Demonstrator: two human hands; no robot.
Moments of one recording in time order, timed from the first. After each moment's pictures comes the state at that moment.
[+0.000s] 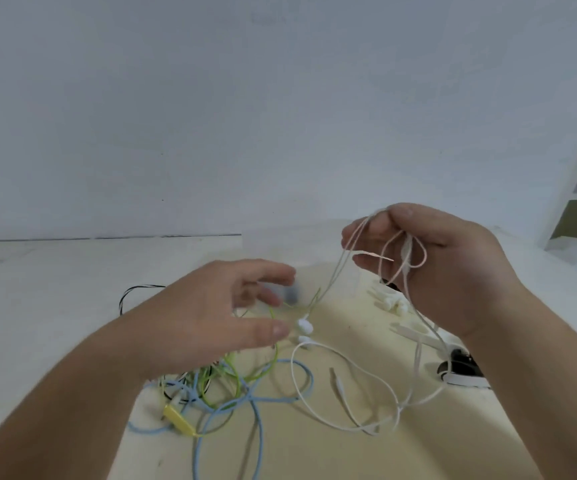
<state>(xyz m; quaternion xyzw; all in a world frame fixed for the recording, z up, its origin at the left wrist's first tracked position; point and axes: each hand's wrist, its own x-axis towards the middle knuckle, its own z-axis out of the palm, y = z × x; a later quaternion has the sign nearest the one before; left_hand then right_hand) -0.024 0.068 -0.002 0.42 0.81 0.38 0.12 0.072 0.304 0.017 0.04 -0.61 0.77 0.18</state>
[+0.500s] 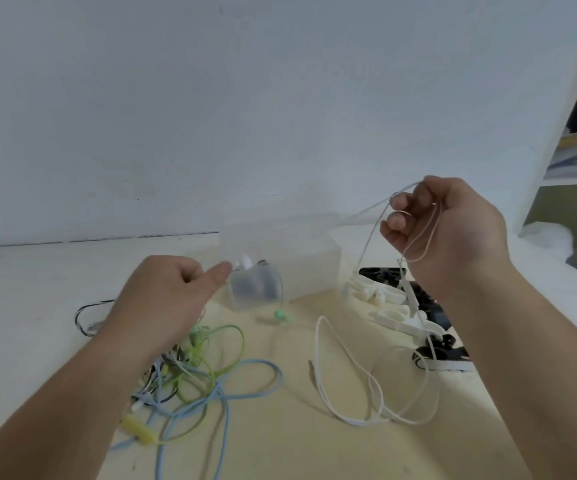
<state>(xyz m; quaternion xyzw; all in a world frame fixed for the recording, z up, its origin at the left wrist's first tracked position) -0.033 0.086 -0.017 0.20 0.87 0.44 -0.07 0.063 0.339 0.020 -0.10 -0.43 0.84 0.33</state>
